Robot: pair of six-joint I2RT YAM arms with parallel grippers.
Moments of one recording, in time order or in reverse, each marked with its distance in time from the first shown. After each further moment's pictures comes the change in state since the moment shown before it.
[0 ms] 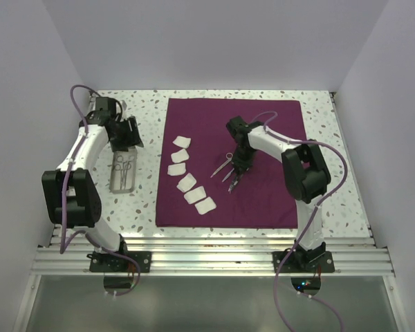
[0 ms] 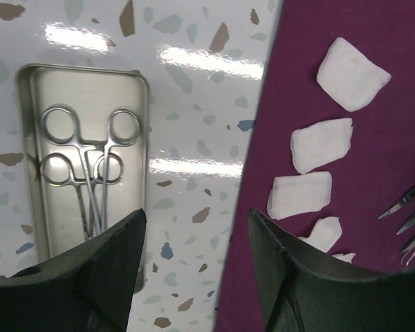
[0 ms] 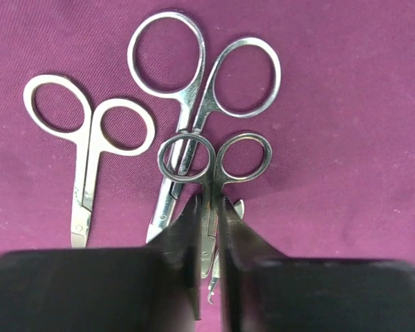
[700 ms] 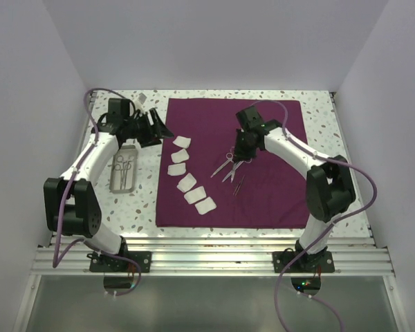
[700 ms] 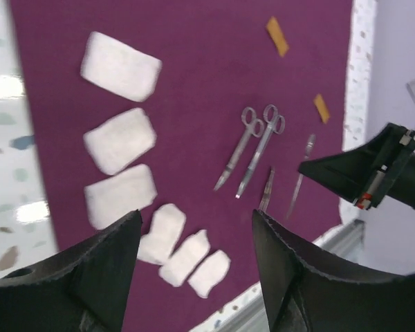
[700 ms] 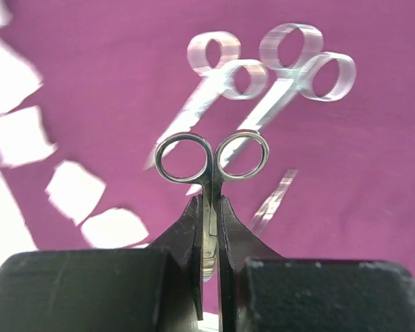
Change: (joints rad) left arm -0.142 -0.090 -0.097 0.245 0.365 -0.240; right arm -0.008 -0.267 -0.106 0.145 -0.129 -0.248
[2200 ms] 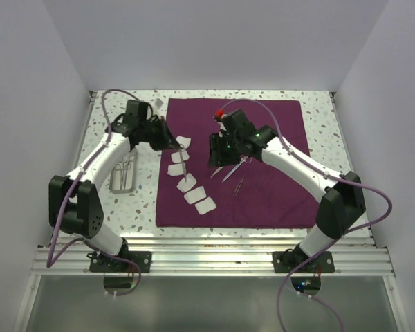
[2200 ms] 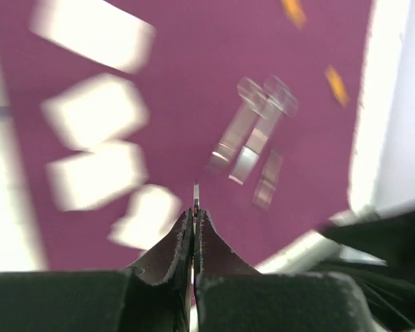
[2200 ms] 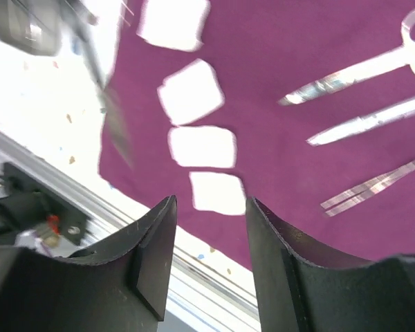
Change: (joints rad) left arm -0.184 0.008 0.000 -0.026 -0.043 -0.100; right arm 0.198 -0.164 0.024 0.026 -0.190 -0.167
